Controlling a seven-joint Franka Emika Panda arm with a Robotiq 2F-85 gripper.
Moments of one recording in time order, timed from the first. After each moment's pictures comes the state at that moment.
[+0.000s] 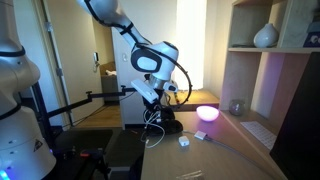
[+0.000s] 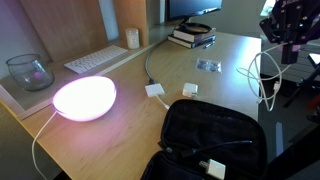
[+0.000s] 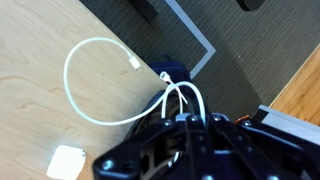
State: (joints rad) arm 0.12 0.17 0.23 -2.34 0.36 2.27 -0.68
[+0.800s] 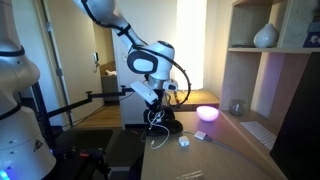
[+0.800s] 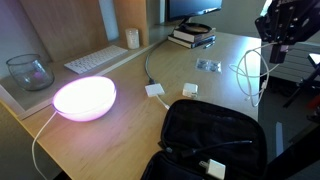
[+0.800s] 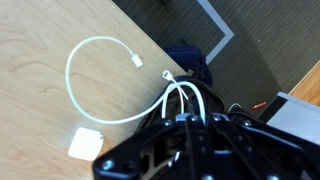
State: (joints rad) arm 0.13 0.15 0.23 -2.39 0.36 2.42 -0.66
